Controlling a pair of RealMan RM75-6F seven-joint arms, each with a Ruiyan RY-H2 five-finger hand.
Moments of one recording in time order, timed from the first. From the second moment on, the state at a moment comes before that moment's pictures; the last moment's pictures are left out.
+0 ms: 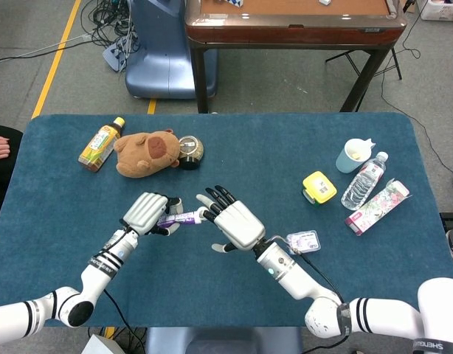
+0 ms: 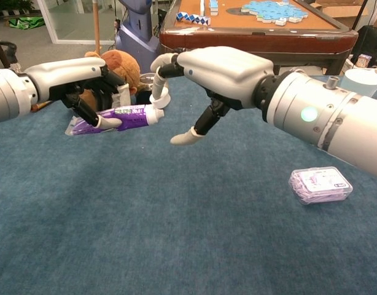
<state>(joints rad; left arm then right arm) -0.76 -1.42 -0.21 -1.61 1.19 0.93 0.07 0.79 -1.62 0.23 -1.62 -1.36 1.00 -0.48</state>
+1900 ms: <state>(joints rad) -0.68 -1.41 -0.24 -1.65 1.28 1.01 -0.35 0.77 -1.53 0.31 -1.72 -1.30 0.96 0.41</state>
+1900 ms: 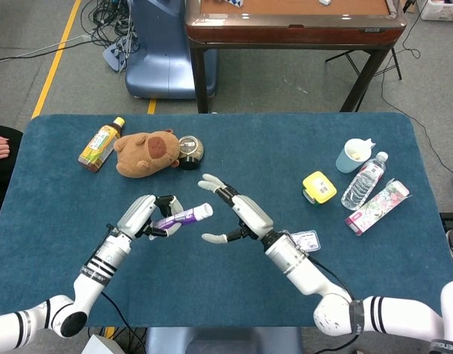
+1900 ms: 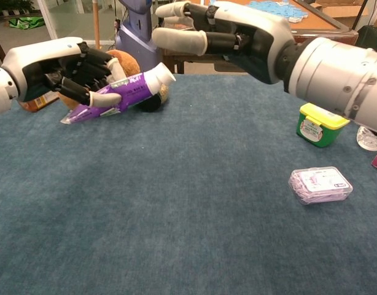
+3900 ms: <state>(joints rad) -0.73 -1.43 -0.31 -1.72 1.19 0.98 -0.30 0.87 -1.75 0.39 -1.50 -1.34 0.97 0.75</state>
